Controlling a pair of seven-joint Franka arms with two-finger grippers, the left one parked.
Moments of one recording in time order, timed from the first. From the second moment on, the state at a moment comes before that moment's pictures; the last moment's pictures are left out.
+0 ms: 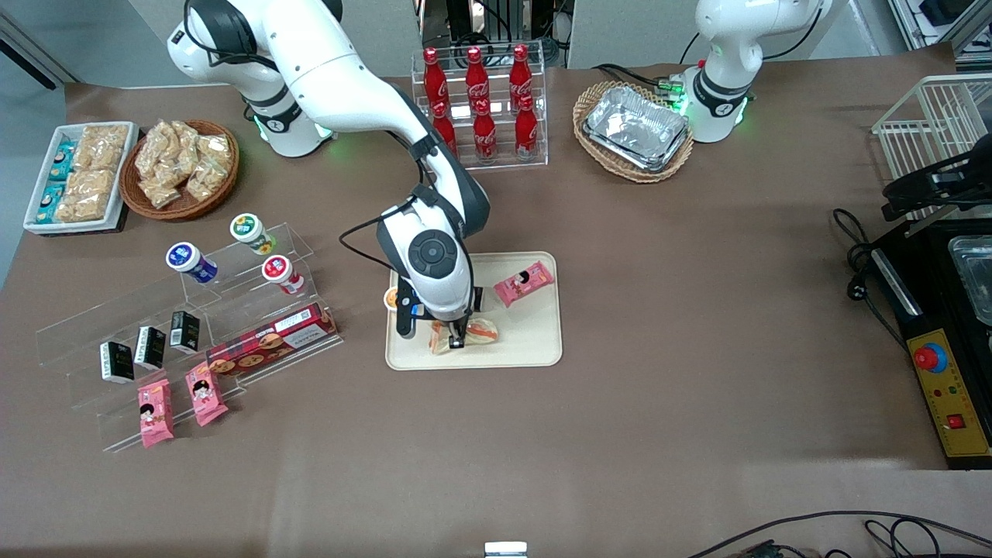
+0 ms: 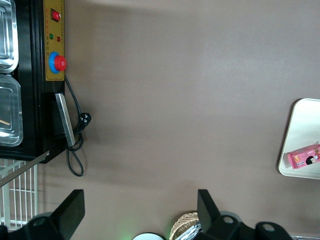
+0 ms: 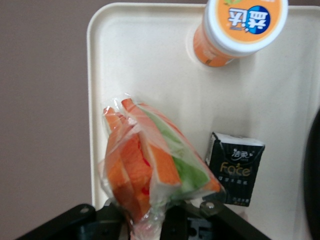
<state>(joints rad) 0.89 0.73 -0.30 -1.51 0.24 2.23 2.09</state>
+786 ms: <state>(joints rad) 0.91 0.80 -0.30 -1.46 0.24 2.24 2.11</state>
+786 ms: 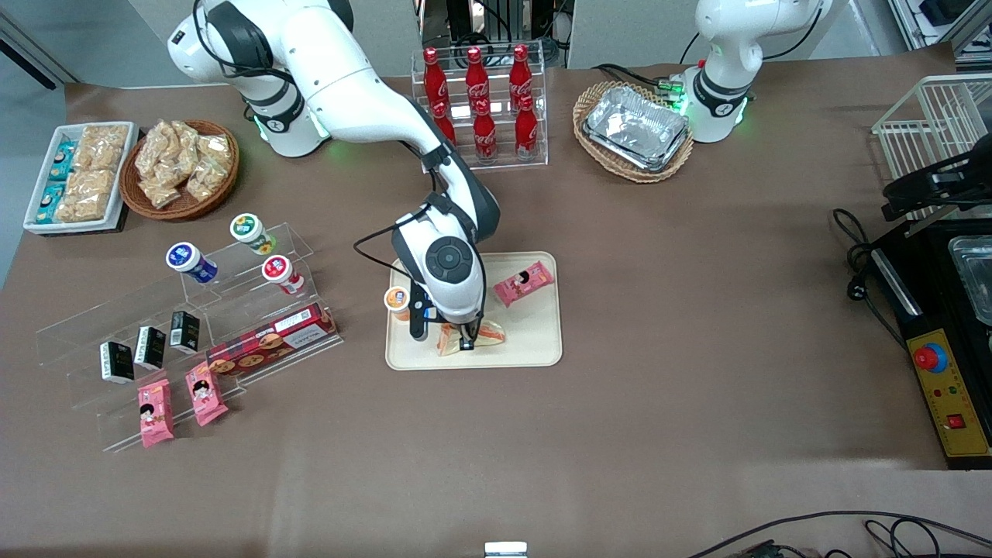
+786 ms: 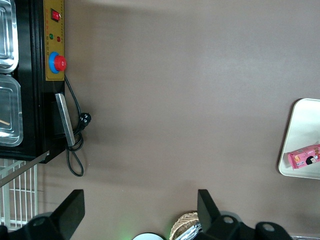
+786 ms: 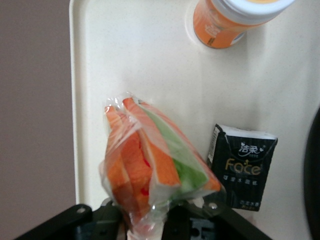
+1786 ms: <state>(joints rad) 0.88 0.72 -0.37 -1.43 0.23 2.08 2.12</state>
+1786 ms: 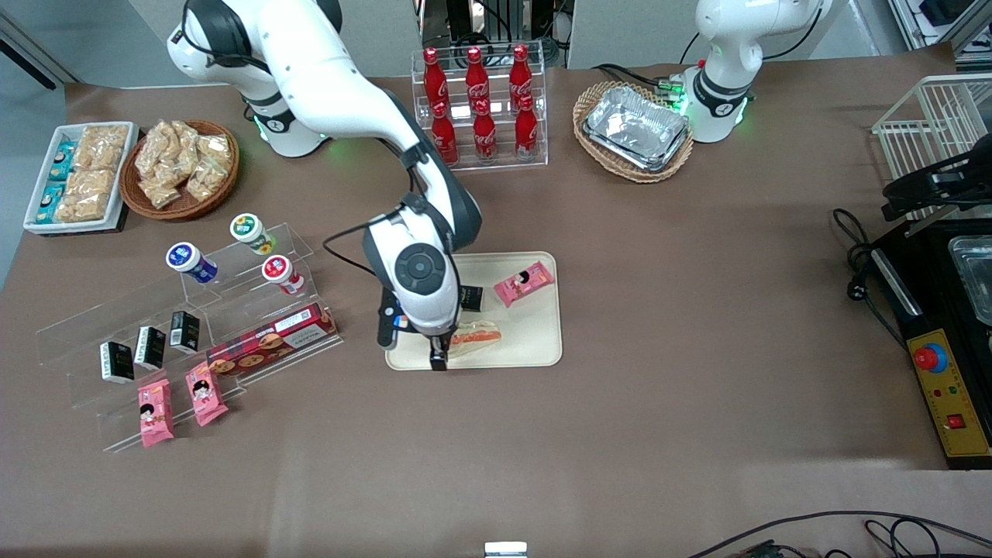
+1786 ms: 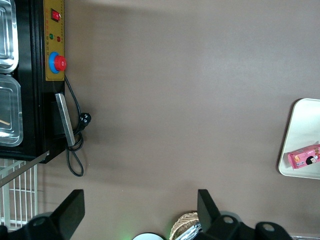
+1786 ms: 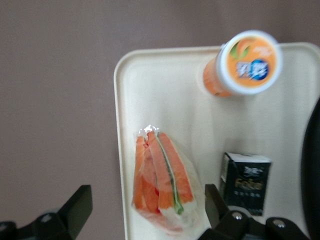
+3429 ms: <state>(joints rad) 0.35 0.25 -0.39 -1.43 0.15 1.53 0.20</state>
